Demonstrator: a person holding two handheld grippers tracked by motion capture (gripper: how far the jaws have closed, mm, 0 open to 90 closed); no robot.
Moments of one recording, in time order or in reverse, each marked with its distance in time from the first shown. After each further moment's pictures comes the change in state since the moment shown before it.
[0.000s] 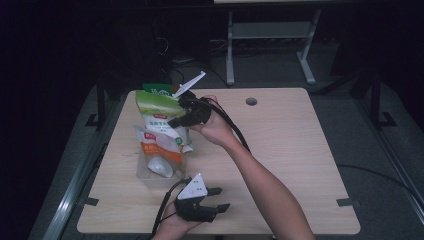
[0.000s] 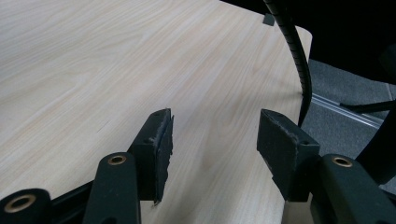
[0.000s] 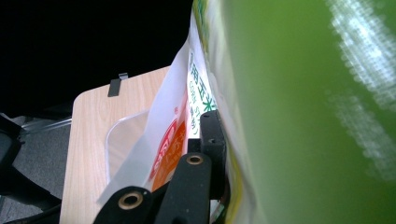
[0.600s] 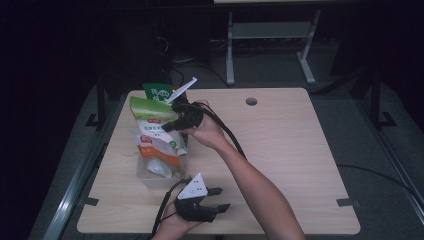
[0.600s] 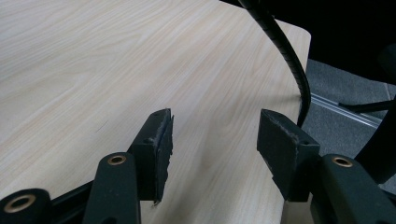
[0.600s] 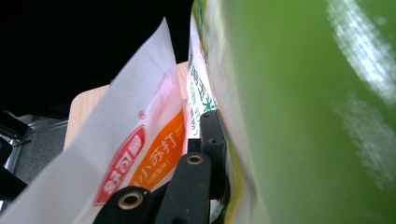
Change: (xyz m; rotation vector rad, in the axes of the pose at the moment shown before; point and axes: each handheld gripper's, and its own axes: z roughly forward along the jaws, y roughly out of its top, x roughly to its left) left arm 0.000 0.000 -0.001 0.002 -0.004 0.002; right arm -0.004 -0.003 0.032 -0.002 0.039 -0.002
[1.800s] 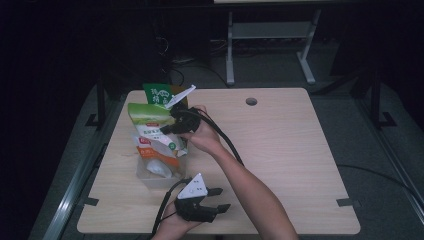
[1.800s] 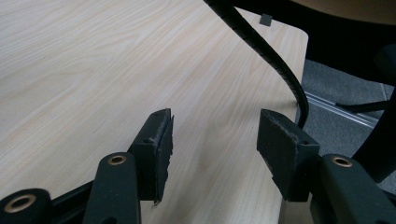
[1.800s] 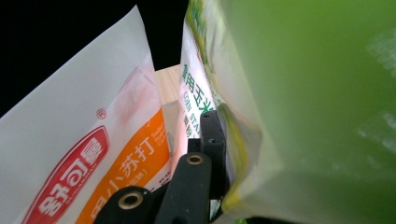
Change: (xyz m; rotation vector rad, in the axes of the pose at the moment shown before) left arm 0.000 0.000 0.000 -0.005 -0.013 -0.008; right arm -0.003 -0.012 0.020 -0.042 -0.039 -0.002
